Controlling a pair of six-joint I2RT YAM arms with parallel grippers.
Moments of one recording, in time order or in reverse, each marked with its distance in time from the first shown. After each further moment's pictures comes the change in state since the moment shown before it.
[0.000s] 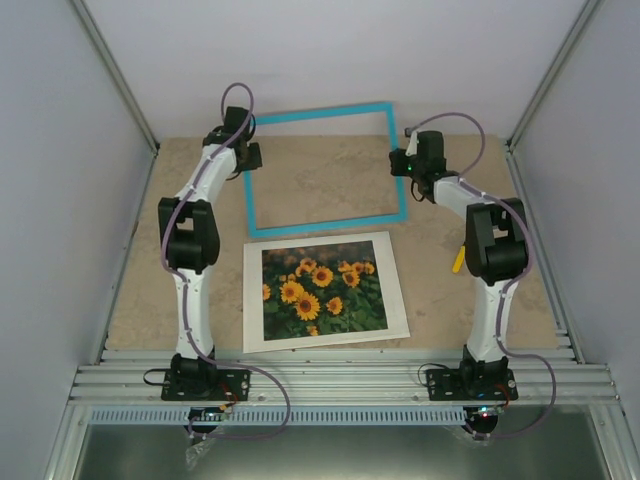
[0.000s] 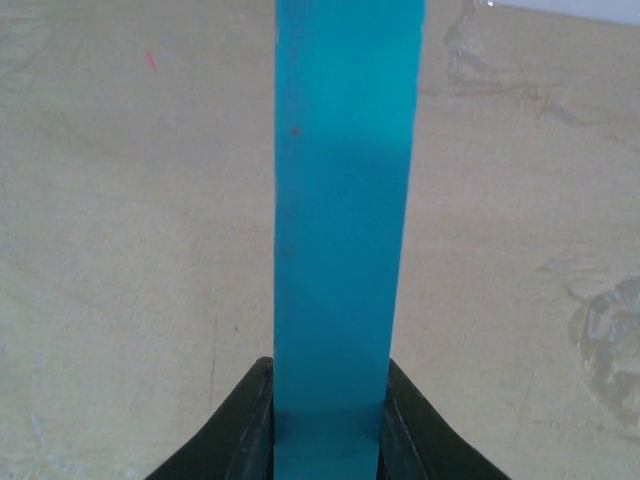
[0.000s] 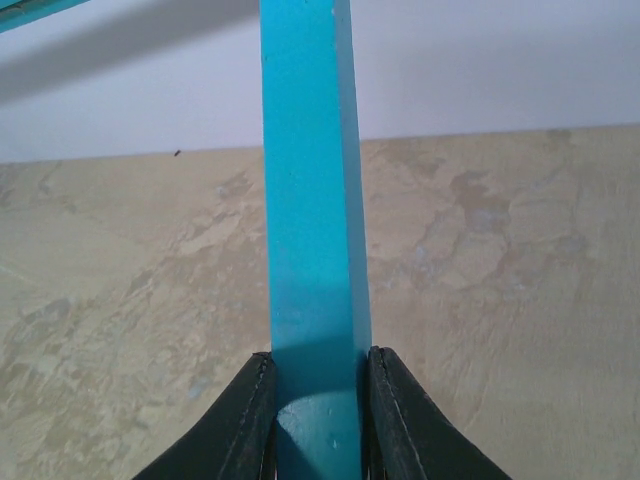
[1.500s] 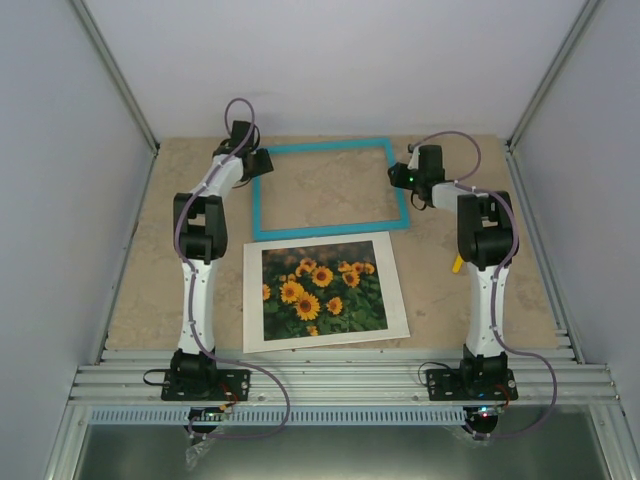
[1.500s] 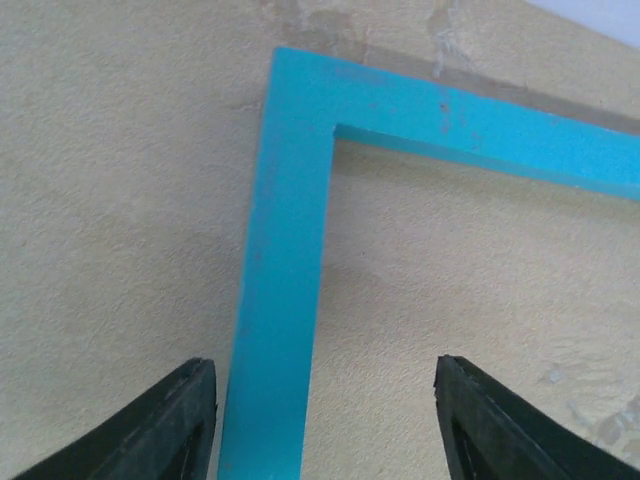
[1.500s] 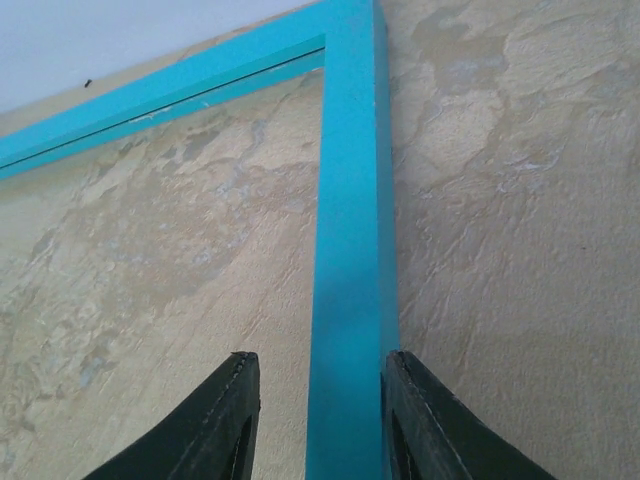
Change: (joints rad) left arm 0.022 0.227 0.078 0.204 0.151 -0.129; right arm -0.059 0.221 0.074 0.042 -0.105 0.092
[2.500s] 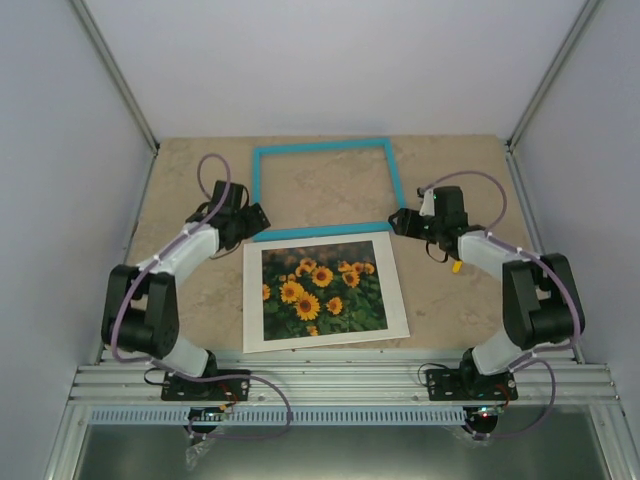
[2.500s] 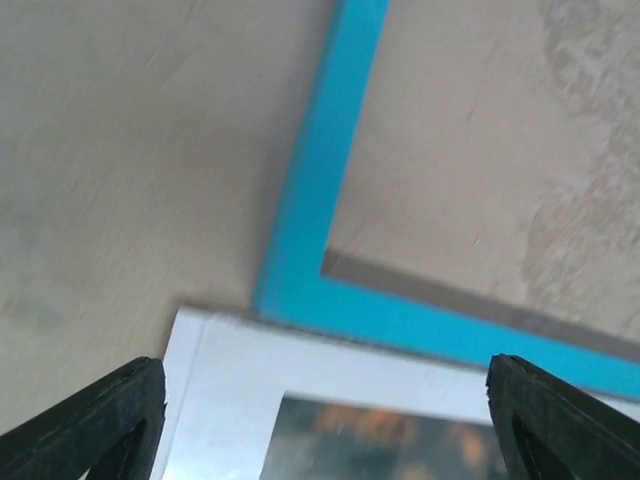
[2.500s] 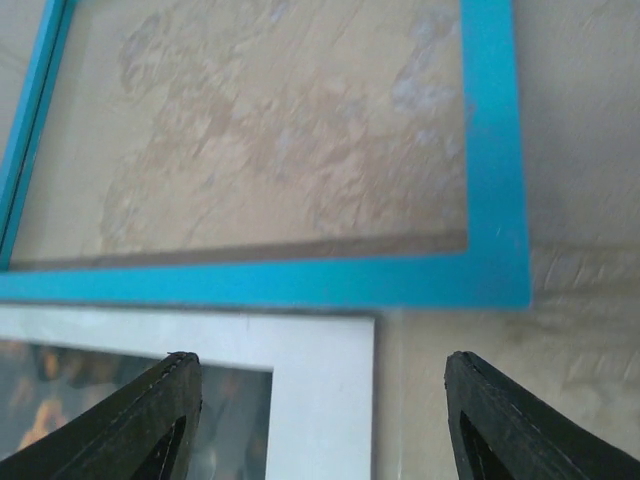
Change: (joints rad) left arm -0.099 -0.962 -1.173 0.175 0.000 -0.269; right arm 0.059 -0.719 -0.725 -0.131 -0.069 0.038
